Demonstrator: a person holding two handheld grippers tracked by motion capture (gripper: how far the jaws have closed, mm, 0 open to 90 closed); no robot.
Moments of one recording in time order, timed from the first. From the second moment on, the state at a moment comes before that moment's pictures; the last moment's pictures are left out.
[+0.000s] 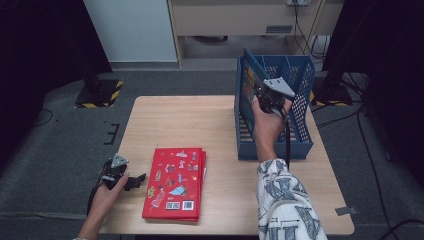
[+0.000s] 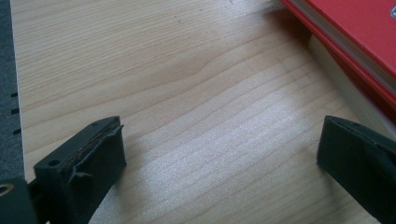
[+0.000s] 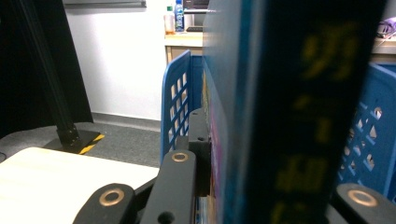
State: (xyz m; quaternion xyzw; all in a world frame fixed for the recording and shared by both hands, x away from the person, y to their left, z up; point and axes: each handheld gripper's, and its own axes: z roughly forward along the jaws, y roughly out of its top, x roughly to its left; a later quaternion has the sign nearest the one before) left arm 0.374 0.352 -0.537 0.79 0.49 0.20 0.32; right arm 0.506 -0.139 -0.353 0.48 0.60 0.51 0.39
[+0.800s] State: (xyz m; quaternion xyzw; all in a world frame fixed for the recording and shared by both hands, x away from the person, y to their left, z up) left arm 0.375 0.352 -0.537 0.79 0.49 0.20 0.32; right arm 0.477 -0.142 -0.370 0.47 0.62 0.50 0.38
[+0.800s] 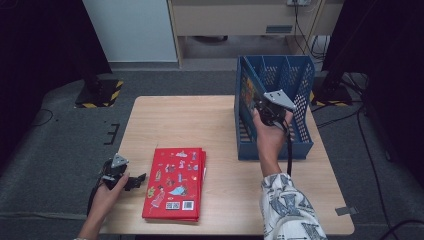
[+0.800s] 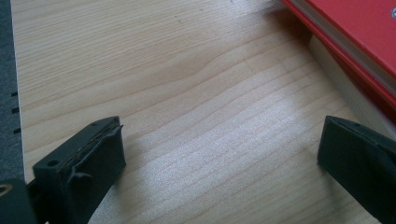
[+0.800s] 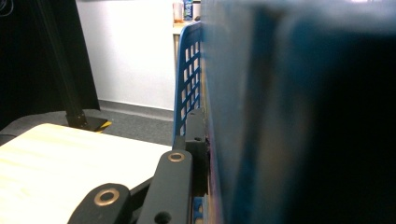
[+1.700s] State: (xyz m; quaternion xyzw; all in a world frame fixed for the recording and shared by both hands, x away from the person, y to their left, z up) left arm 0.374 0.352 -0.537 0.79 0.49 0.20 0.32; right arm 0.469 -0.140 -0.362 0.43 0.65 0.50 0.37
